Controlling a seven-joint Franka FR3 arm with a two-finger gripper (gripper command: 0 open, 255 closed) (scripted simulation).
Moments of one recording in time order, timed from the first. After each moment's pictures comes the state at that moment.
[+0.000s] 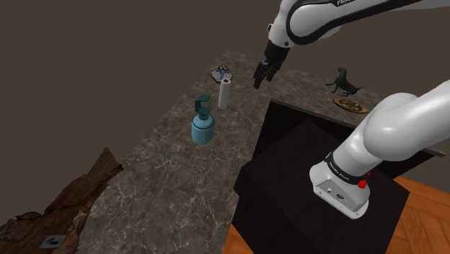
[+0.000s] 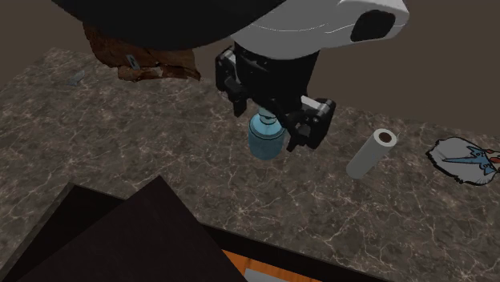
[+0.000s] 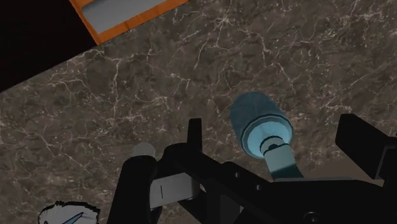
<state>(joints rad) 0.11 -0.44 0.00 -2.64 0.08 2.26 -0.08</state>
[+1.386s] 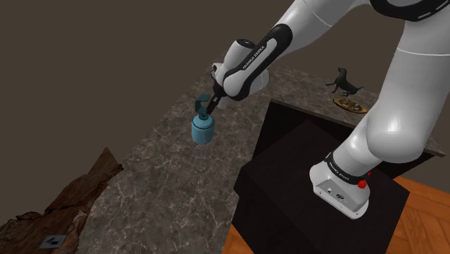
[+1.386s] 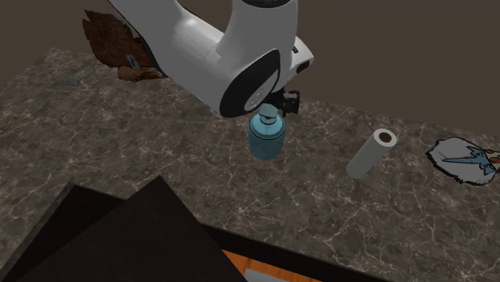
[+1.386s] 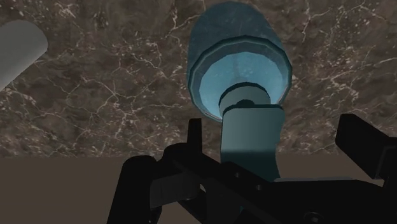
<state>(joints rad) 0.23 0.34 0.10 -2.37 0.21 3.00 -0.43</state>
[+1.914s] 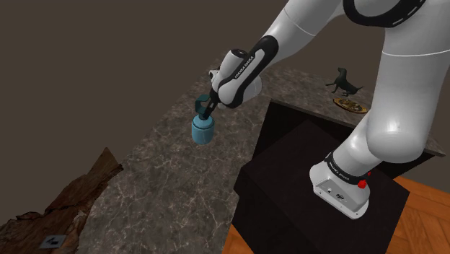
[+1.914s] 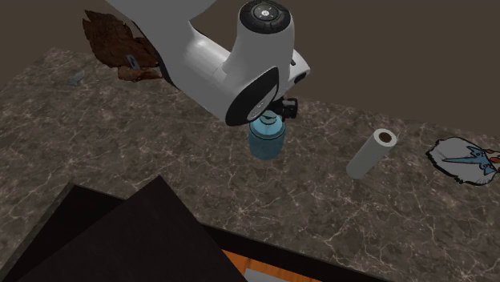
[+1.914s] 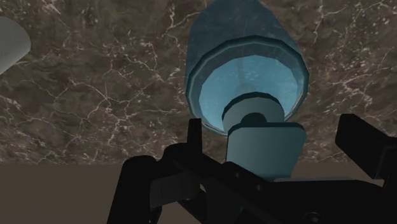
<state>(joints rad) 0.23 0.47 0.10 -2.31 0.21 3.06 -0.44</state>
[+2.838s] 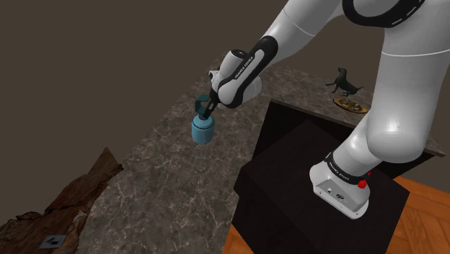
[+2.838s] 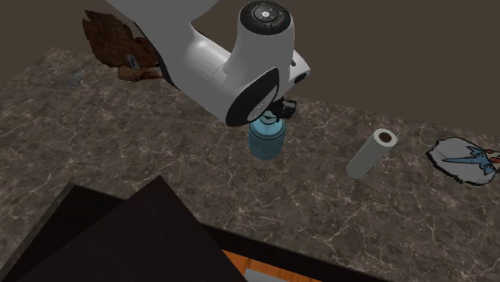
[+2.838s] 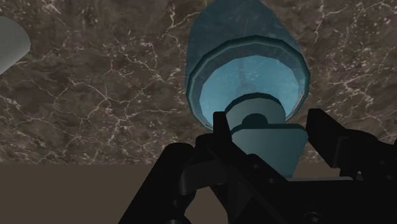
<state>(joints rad) 0.22 0.47 0.10 -2.30 0.21 3.07 -0.44</state>
